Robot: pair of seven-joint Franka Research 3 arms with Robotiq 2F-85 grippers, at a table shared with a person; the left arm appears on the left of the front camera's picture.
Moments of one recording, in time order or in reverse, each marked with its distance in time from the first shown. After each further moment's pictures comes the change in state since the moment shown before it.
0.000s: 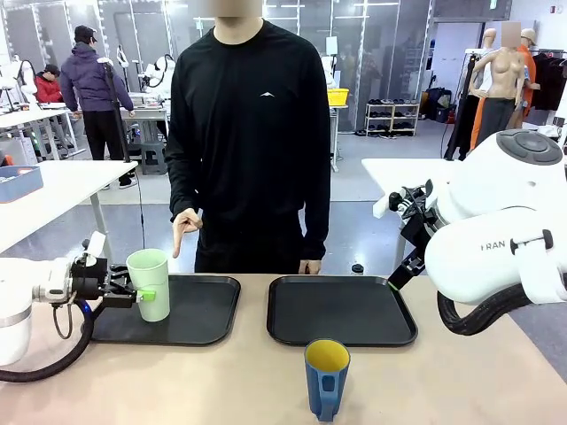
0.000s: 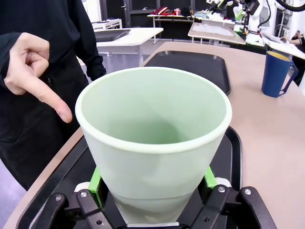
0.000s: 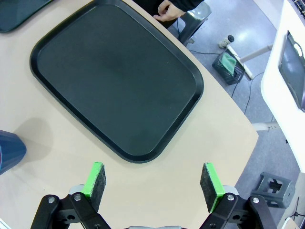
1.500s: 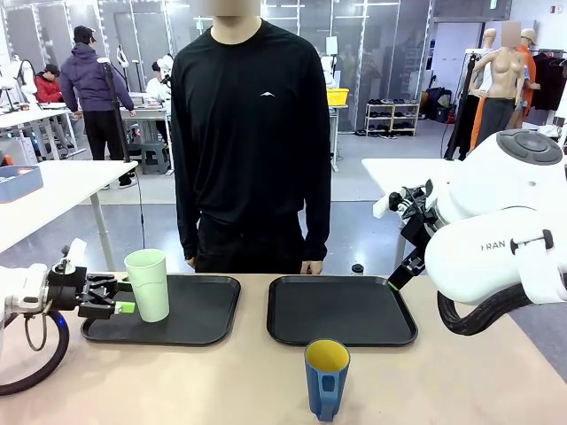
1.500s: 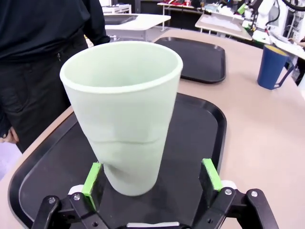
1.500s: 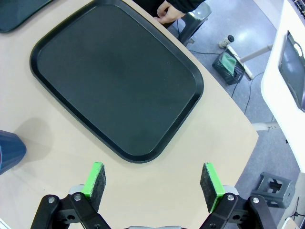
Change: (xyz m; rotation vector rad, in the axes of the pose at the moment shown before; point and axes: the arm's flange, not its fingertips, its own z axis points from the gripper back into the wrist) left arm -0.007 -0.031 0.043 0.051 0.084 0.073; right arm 0.000 0.000 0.000 0.000 0.000 0.000
